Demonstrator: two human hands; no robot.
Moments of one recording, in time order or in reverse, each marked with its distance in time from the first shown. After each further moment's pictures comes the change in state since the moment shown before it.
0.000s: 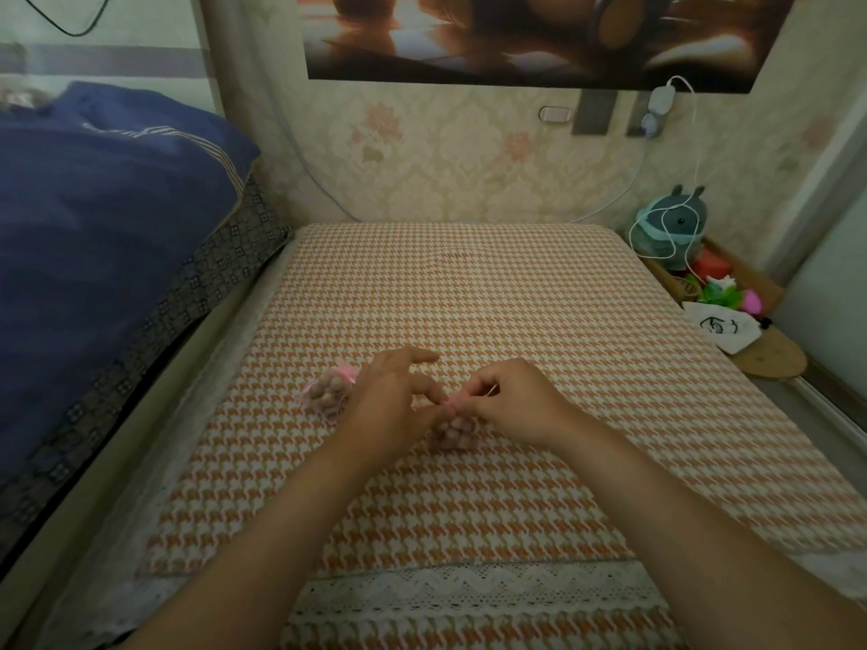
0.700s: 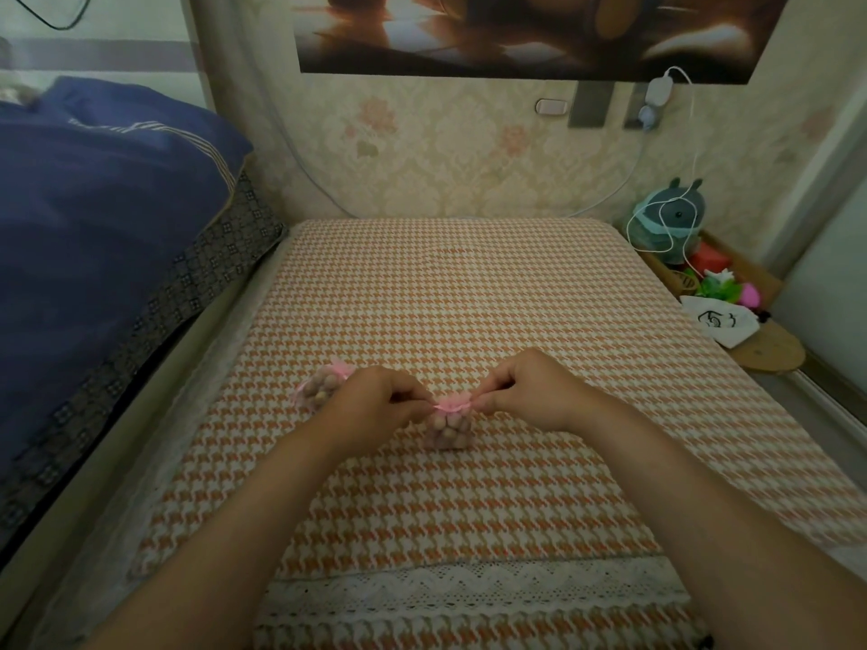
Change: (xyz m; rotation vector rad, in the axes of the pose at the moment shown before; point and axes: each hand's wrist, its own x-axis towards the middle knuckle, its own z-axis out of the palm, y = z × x) left_hand 0.003 -0.008 -0.017 -0.266 -0.271 -0.135; right_hand 0.001 0.007 -0.029 -0.065 -0.108 0.065
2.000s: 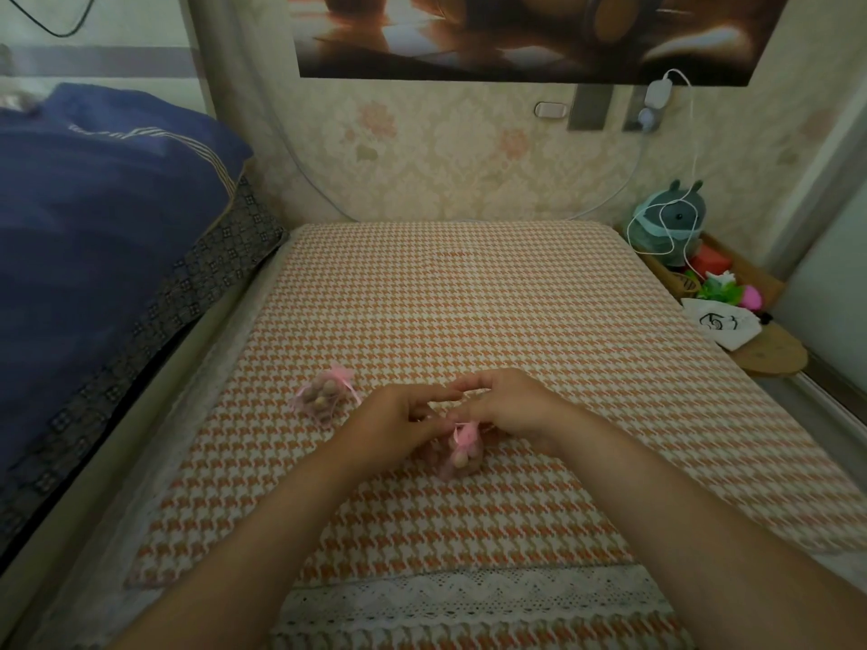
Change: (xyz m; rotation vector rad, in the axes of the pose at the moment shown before) left_hand 0.001 -0.002 0.026 -0.197 -0.036 0.074; right_hand 0.005 -0.007 0.029 0.483 -0.074 0.242
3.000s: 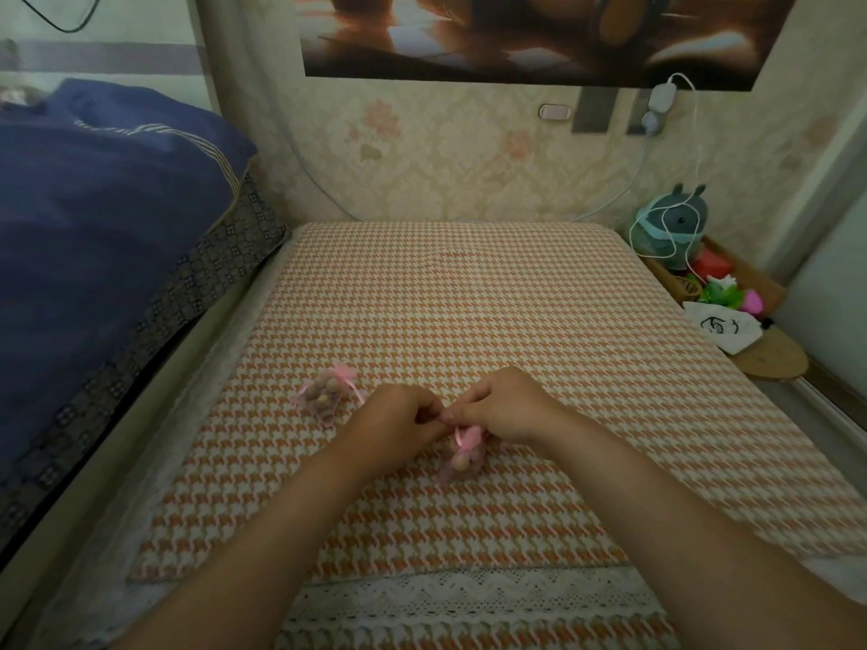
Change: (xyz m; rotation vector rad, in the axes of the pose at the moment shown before) left_hand 0.002 0.000 0.001 0.355 0.087 0.007; right_hand -0.008 -0.010 0.010 -0.233 0.087 -0.045
